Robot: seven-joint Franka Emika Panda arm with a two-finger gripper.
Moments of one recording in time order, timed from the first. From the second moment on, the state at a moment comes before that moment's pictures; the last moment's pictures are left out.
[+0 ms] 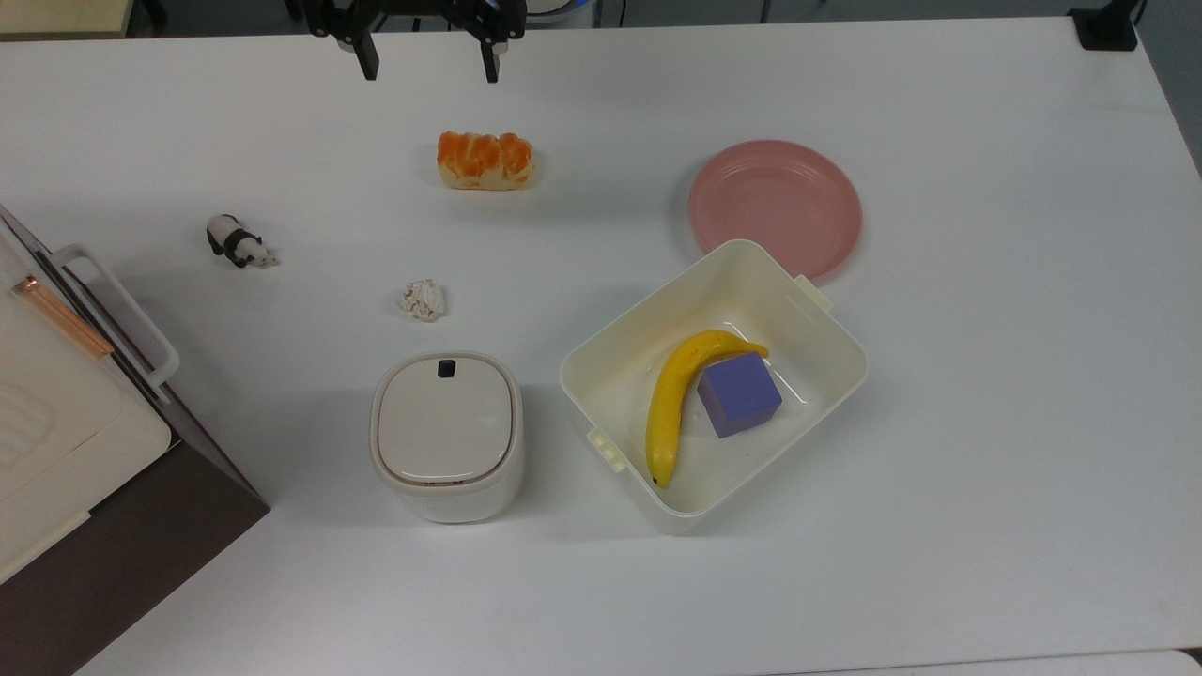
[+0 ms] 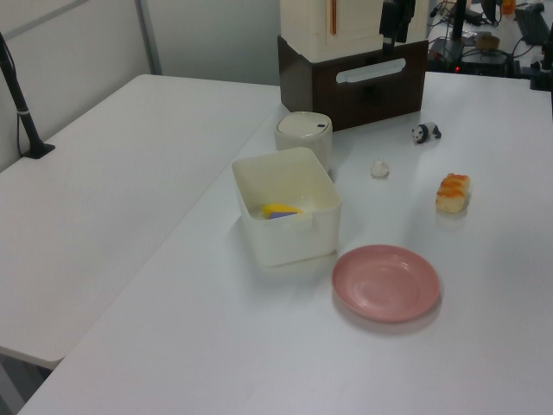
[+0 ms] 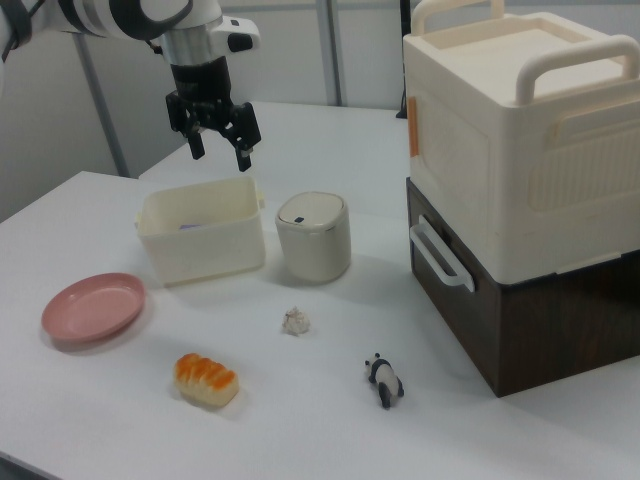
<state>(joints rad) -0.19 0.14 0.13 -1.39 0.02 1.59 -0.01</state>
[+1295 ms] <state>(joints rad) -0.19 0.15 0.13 -1.39 0.02 1.59 -0.04</state>
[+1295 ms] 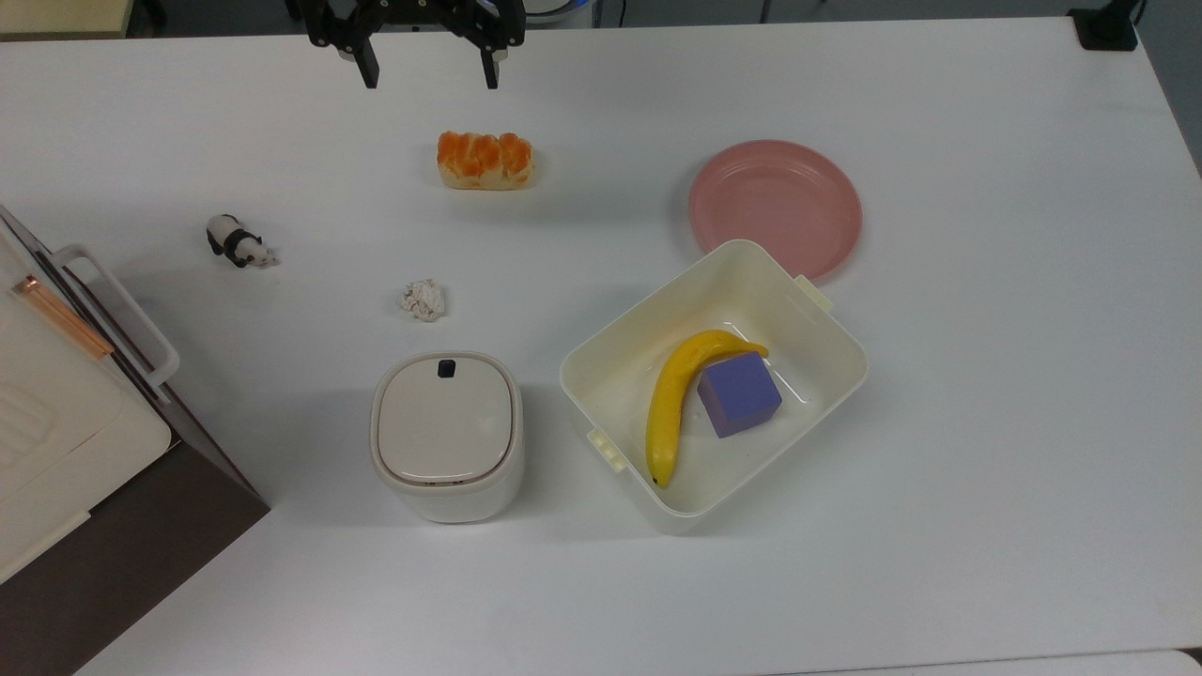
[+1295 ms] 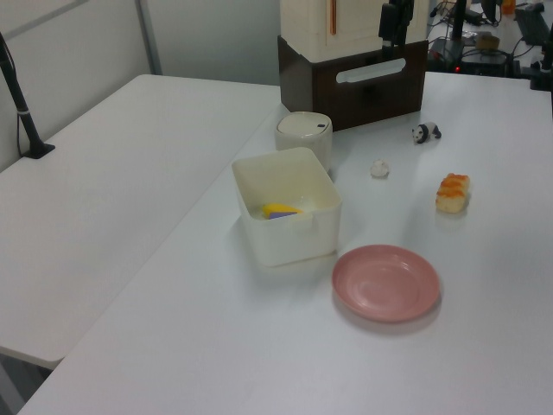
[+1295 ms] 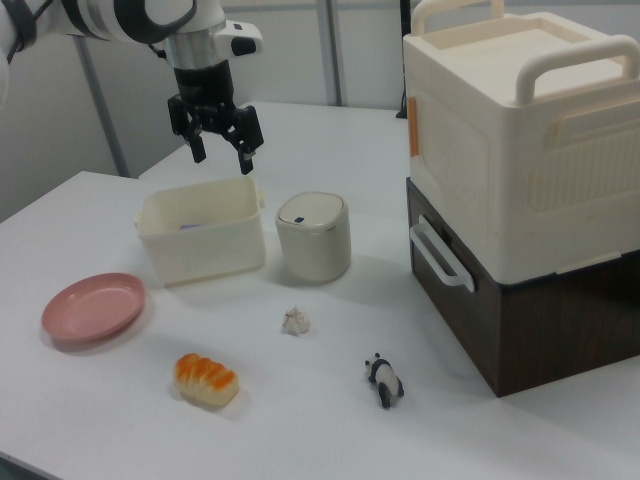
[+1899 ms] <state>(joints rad) -0.18 0.16 0.14 -1.41 0.02 1.57 -0.13</state>
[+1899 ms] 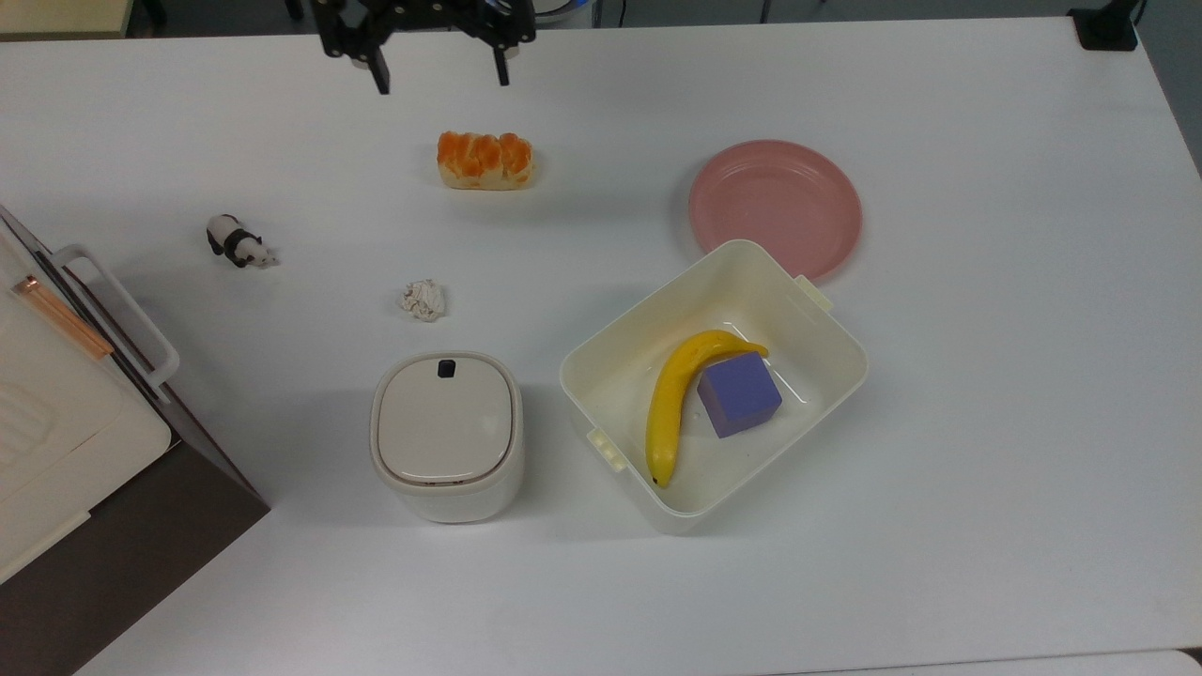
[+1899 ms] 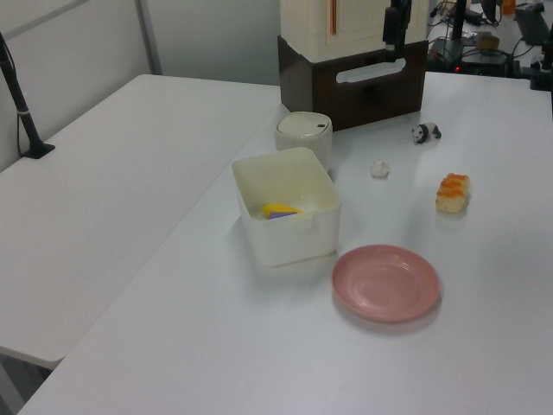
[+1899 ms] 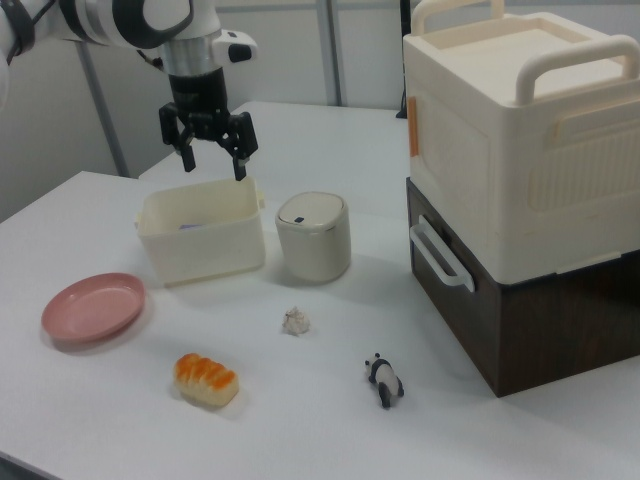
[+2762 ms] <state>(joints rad) -0.05 -0.08 0.14 -1.87 -0.14 1.67 -0.37</state>
